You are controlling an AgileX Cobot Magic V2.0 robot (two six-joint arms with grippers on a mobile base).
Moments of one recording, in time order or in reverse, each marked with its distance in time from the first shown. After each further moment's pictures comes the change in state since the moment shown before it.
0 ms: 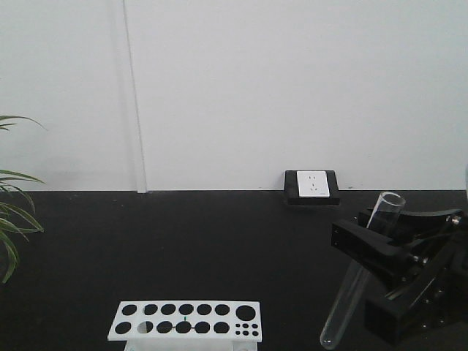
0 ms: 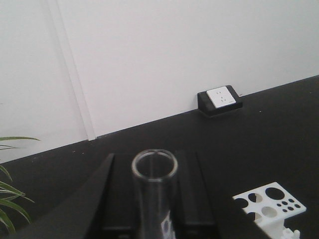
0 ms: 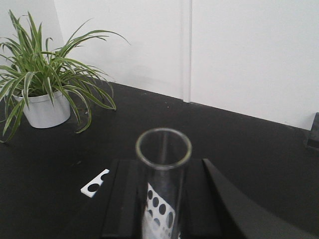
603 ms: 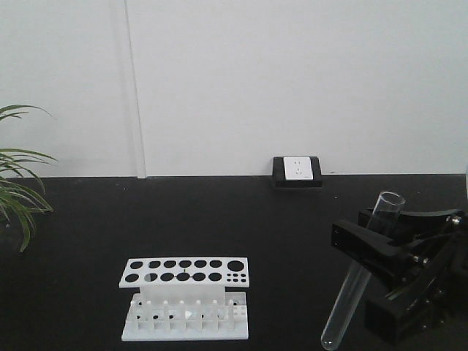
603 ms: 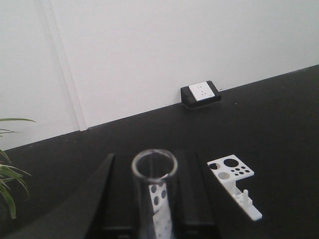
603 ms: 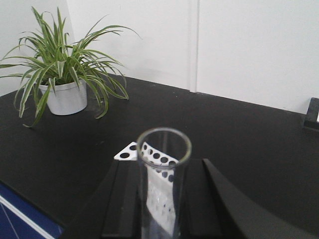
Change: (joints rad) left arm 0.000 0.000 0.000 0.000 0.000 0.000; right arm 0.000 0.000 0.000 0.000 0.000 0.000
